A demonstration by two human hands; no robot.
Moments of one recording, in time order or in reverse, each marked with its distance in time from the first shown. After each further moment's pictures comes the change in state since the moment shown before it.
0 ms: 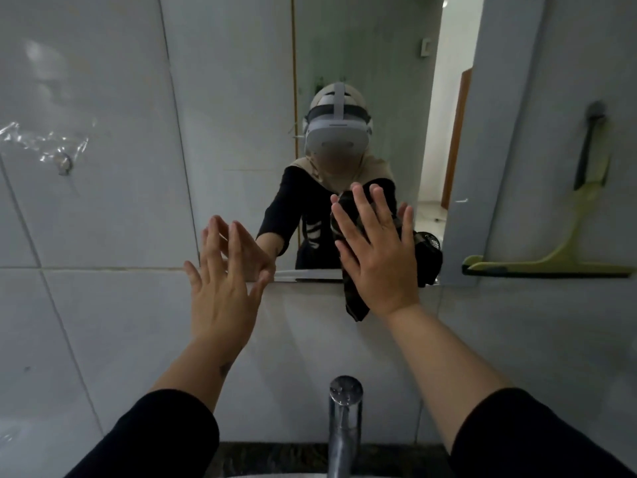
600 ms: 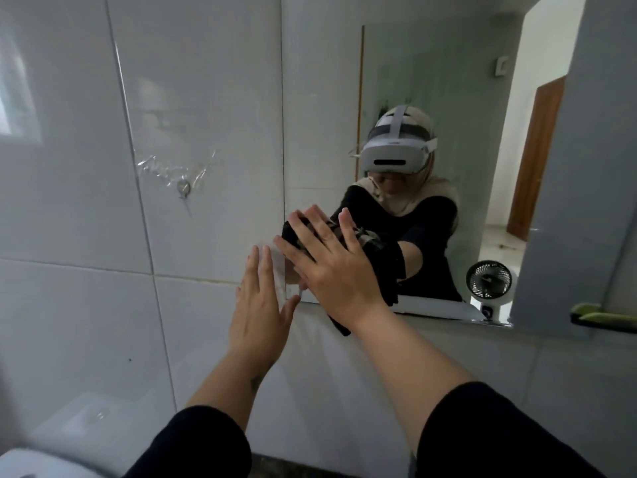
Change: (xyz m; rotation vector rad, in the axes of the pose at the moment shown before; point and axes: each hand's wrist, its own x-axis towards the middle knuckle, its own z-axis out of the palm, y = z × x) left_hand 0.001 -0.057 -0.035 -0.189 -0.043 -0.125; right_hand 0.073 -0.130 0.030 0.043 -0.071 -0.371
